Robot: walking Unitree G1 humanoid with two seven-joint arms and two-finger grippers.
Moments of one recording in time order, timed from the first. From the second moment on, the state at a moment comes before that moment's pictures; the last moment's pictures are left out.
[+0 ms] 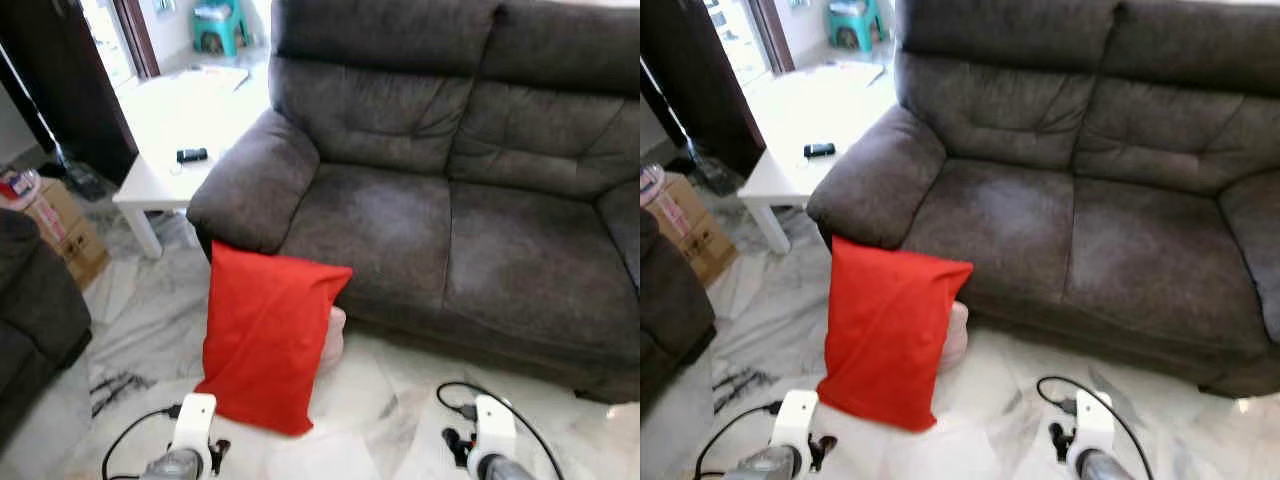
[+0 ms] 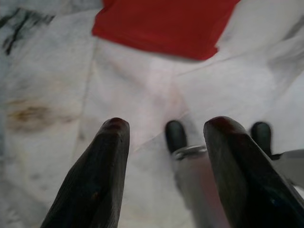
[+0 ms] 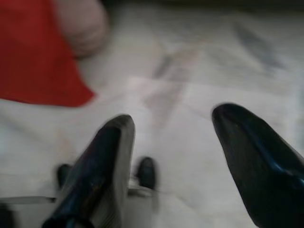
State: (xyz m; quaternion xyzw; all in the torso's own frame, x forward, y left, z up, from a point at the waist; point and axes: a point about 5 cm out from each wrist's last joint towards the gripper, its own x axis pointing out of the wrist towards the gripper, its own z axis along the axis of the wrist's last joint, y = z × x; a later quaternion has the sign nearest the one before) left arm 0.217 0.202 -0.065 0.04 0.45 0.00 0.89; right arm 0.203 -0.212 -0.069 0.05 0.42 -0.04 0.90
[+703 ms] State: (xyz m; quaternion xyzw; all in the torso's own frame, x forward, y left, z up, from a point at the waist) left arm 0.219 0.190 -0.066 0.04 0.45 -0.02 0.89; right arm 0.192 -0.224 -0.073 0.04 0.44 -0.05 0.90
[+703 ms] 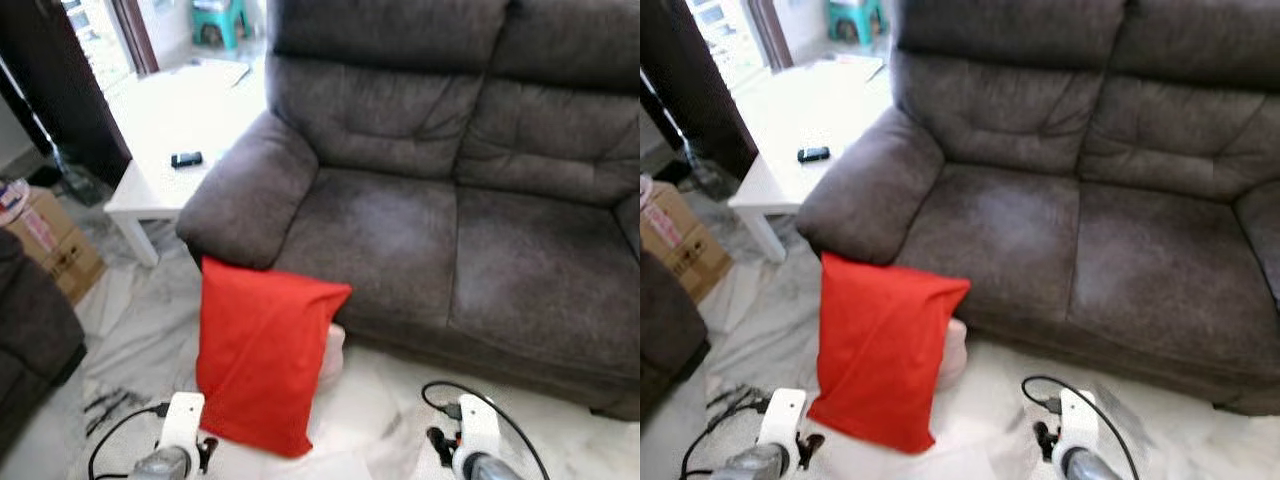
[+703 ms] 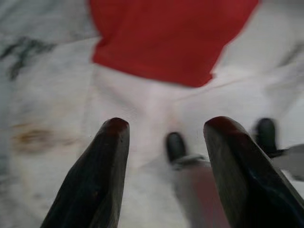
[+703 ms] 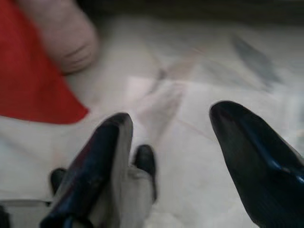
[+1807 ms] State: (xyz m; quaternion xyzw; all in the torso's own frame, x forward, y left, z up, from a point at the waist) left arm 0.219 0.199 -0.064 0.04 0.45 -0.01 0.89; right arm 0.199 -0.217 -0.070 0.05 0.43 -0.05 0.90
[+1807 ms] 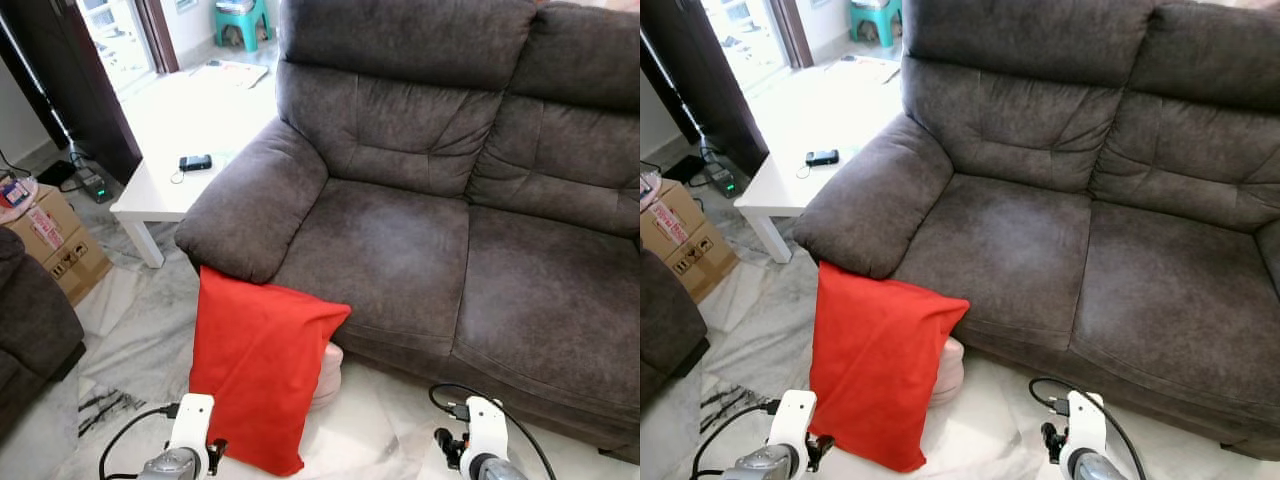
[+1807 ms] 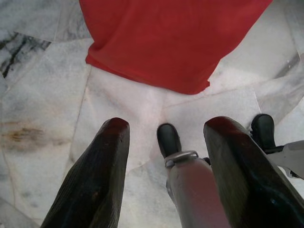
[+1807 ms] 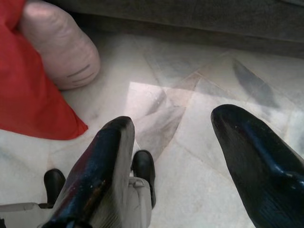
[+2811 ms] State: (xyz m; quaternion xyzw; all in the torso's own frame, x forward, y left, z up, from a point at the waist) left arm 0.213 0.206 -0.066 0.05 0.45 0.00 0.89; right arm 0.210 -0.214 -0.065 0.03 0.42 -0.03 0.91
